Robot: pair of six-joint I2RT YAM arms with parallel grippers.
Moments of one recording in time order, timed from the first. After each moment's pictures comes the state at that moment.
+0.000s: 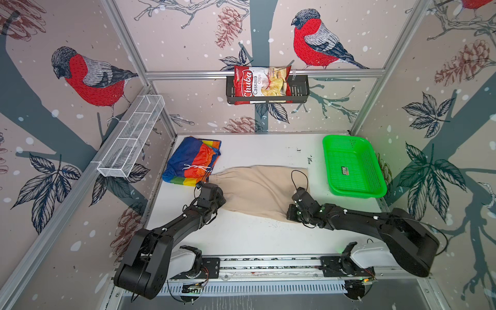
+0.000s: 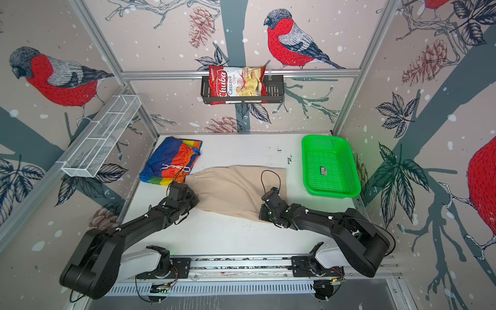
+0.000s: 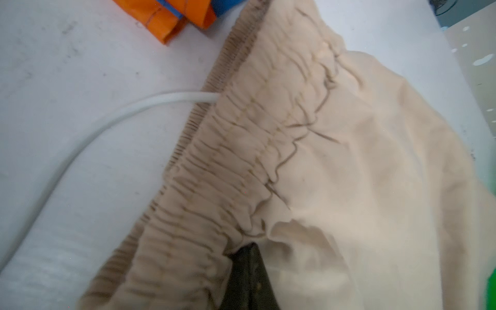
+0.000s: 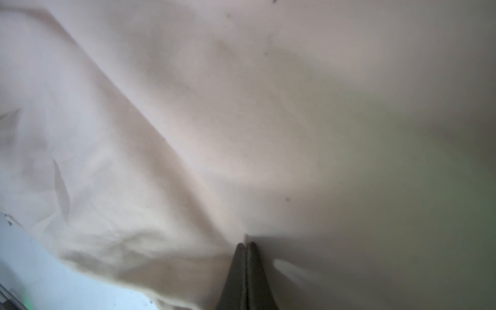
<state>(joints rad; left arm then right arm) -0.29 1.23 0.39 -0.03 -0.08 -0.88 0.78 1.34 0.46 -0.13 -0.01 0.88</state>
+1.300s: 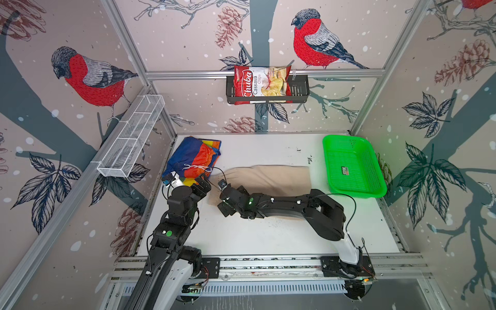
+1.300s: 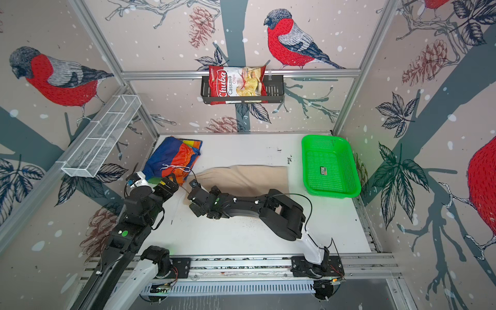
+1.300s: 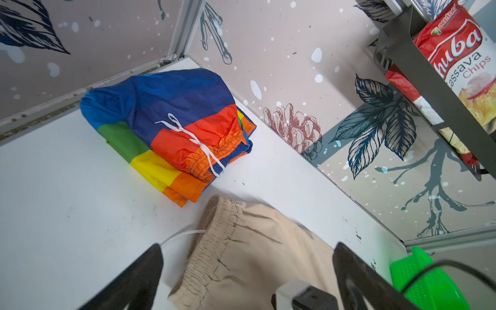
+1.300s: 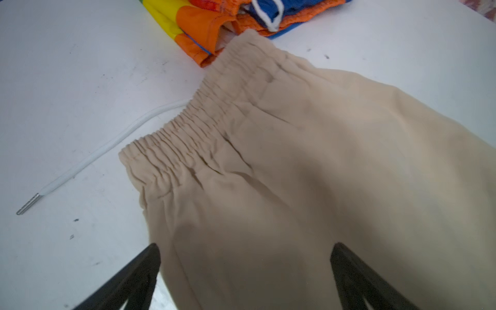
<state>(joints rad) -0.22 0.52 0.60 -0.44 -0.29 -0.75 1.24 2.17 1.55 -0.20 0.32 0.21</state>
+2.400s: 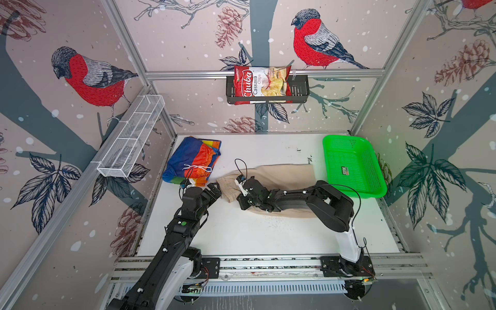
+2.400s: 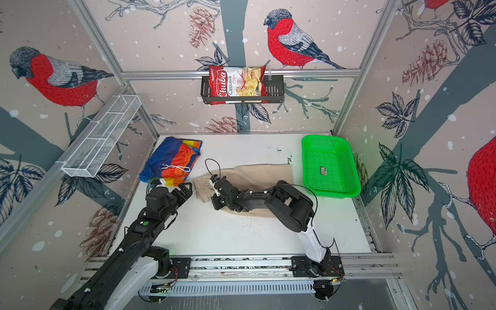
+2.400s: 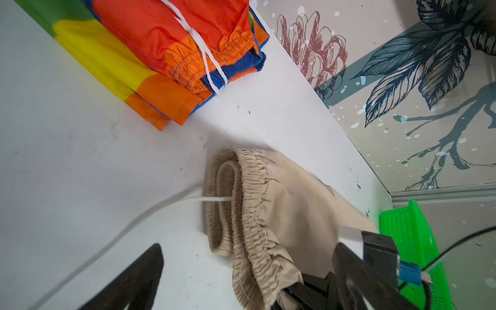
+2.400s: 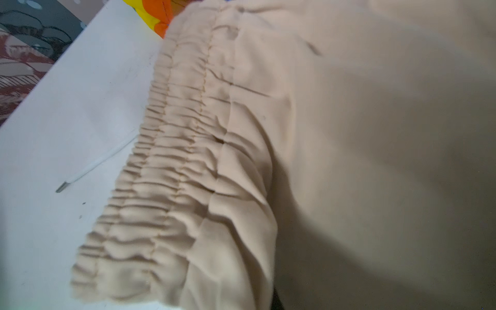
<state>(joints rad) -0.20 0.77 0.35 -0.12 0.02 -0.89 1.04 2.04 1.15 0.20 -0.10 0.37</state>
